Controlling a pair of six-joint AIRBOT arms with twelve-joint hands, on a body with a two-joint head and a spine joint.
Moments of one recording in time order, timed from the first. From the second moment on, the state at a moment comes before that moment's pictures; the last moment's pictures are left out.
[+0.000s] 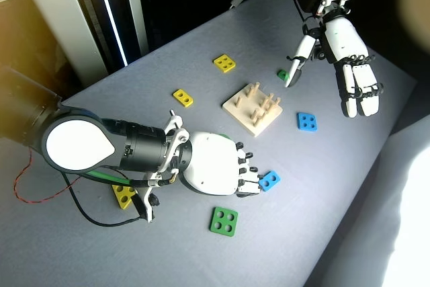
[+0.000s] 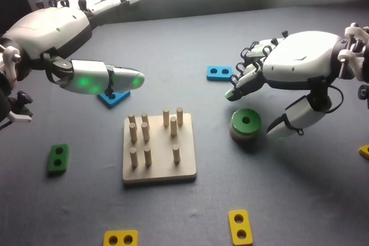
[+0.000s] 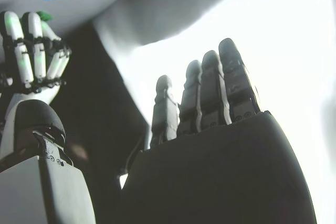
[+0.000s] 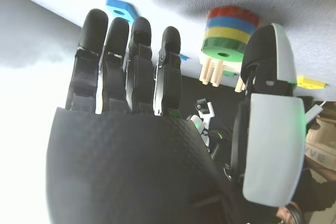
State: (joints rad) left arm 0.78 -1.04 1.22 -0.24 -0.71 0.80; right arm -0.62 -1.23 1.42 -0.95 0.32 -0.12
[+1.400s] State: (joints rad) left arm 0.78 -1.04 1.22 -0.24 -0.71 0.80; right arm -0.62 -1.27 1.43 -0.97 0.32 -0.10
